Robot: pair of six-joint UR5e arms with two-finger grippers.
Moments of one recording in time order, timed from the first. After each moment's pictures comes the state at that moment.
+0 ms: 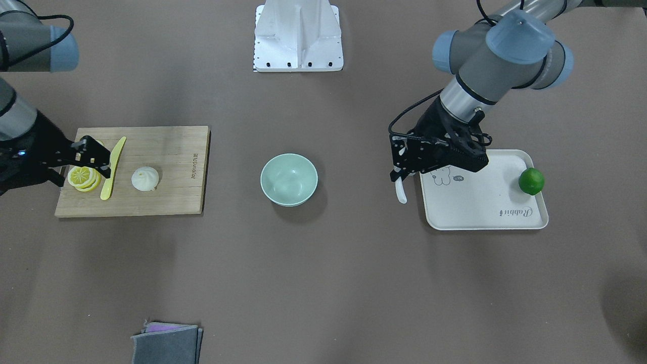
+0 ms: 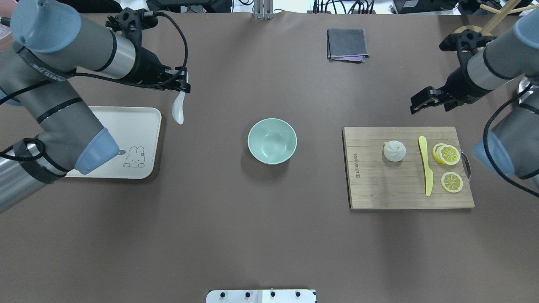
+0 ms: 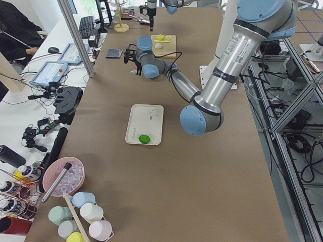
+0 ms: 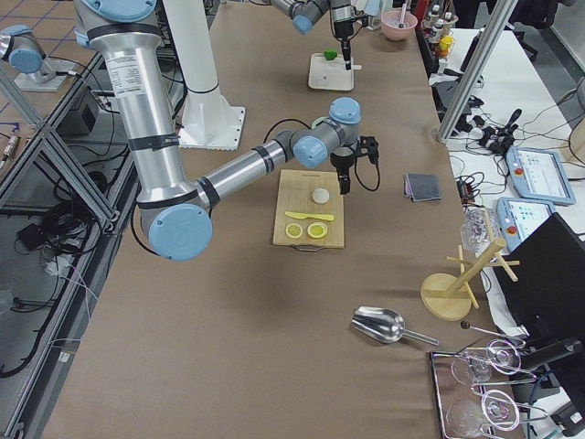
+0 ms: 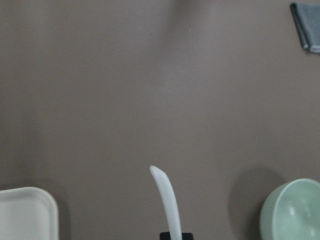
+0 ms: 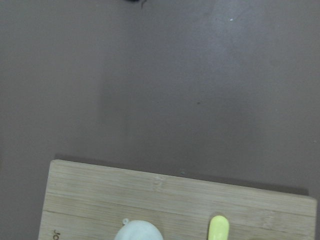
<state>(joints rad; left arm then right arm) -0.84 -2.12 -1.70 -2.06 -2.09 -1.15 0.96 -1.35 1.82 -1.39 2.16 0.74</state>
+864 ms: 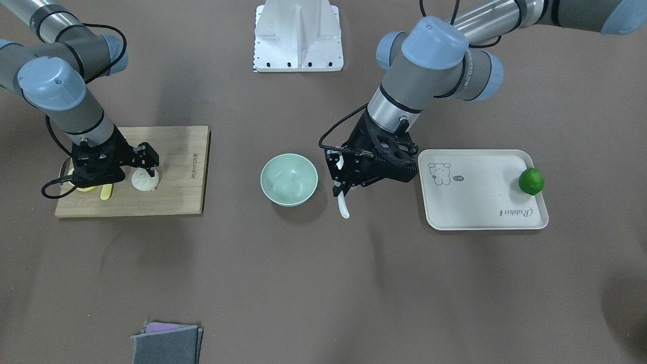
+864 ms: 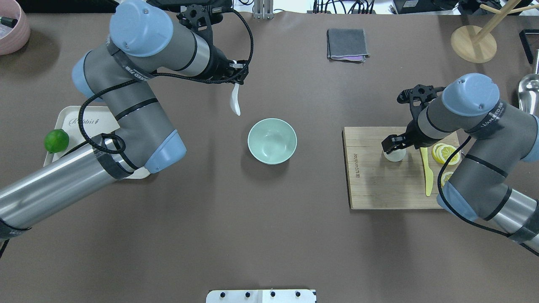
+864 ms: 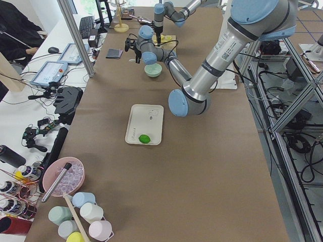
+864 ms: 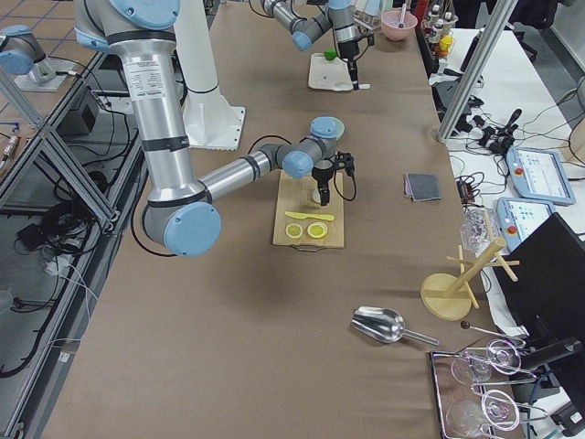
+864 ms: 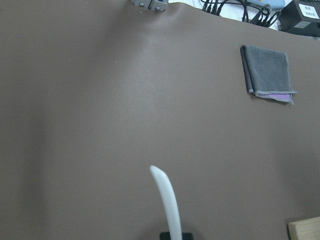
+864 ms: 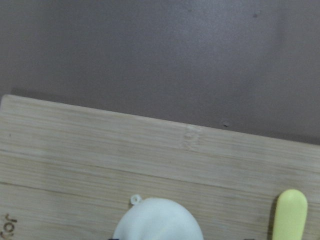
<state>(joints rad) -0.73 -2.35 -1.51 -2.06 -1.91 -1.21 0.76 -1.36 1.74 -1.32 2.01 0.82</state>
